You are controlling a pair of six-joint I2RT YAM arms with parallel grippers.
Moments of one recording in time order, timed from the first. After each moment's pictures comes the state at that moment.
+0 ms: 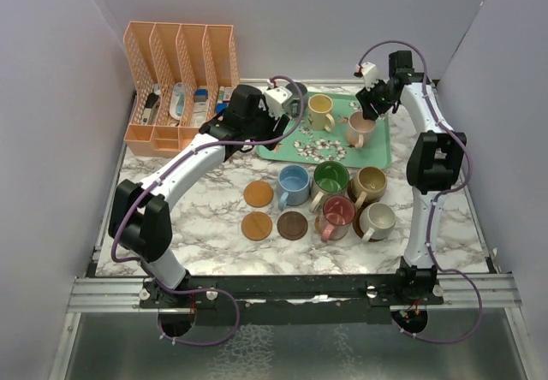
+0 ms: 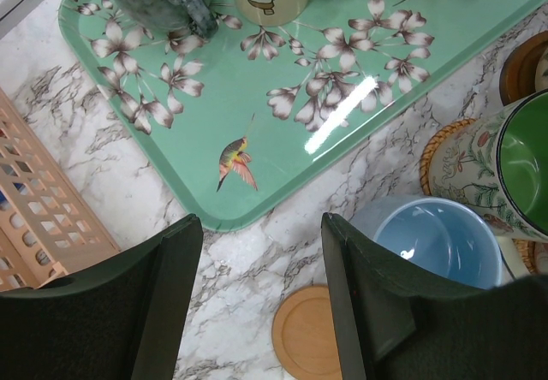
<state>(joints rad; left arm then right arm) -0.53 1.64 1.38 -0.33 0.18 0.15 0.01 2.28 2.11 -0.81 -0.31 -0.70</state>
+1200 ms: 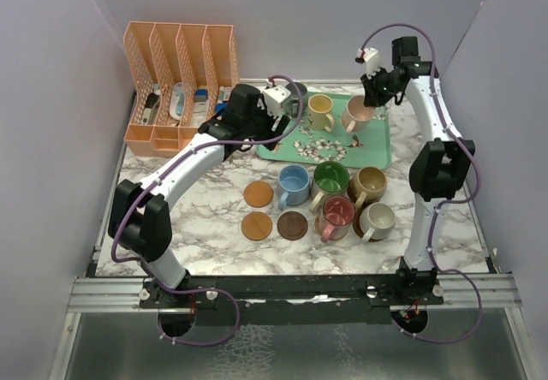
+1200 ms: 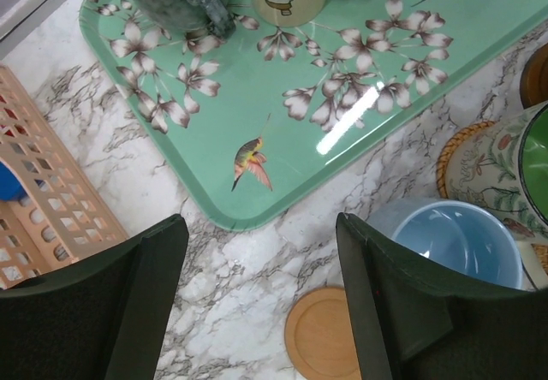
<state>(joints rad) -0.52 1.64 1.38 -0.32 0.16 0.16 0.04 2.22 2.20 -0.95 -0.37 -0.66</state>
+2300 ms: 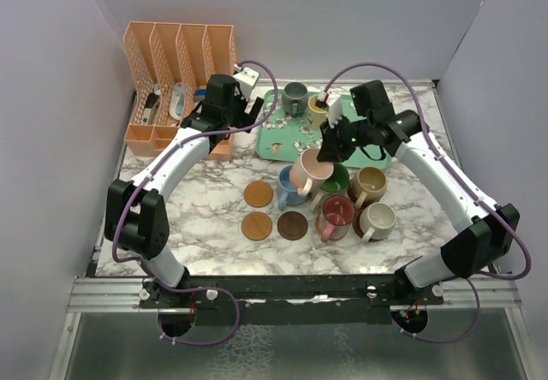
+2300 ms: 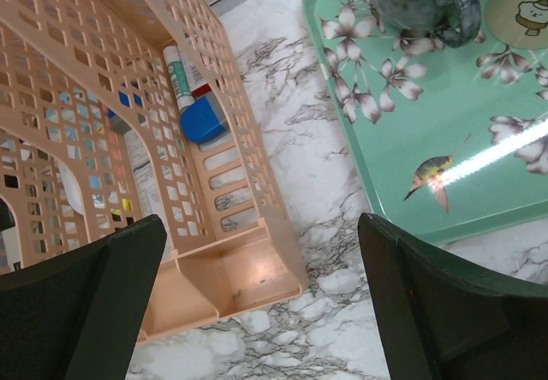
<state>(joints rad) -0.37 1.64 1.38 -0.24 -0.10 0.21 0.44 1.49 1.52 -0.87 -0.48 -0.21</state>
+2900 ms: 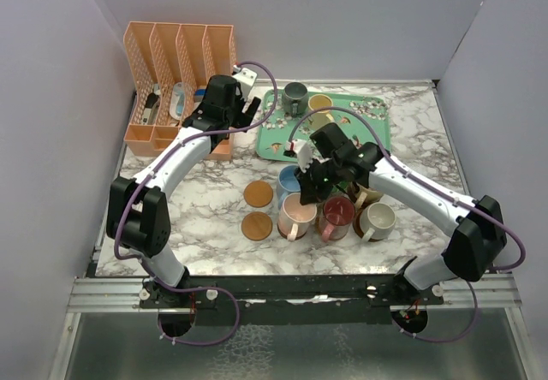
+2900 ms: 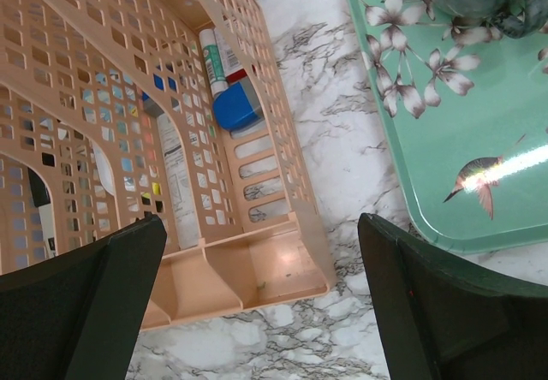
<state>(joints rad) -0.37 1.66 1.38 -0.24 -0.21 0.23 0.71 1.48 1.24 -0.76 -0.40 -0.13</state>
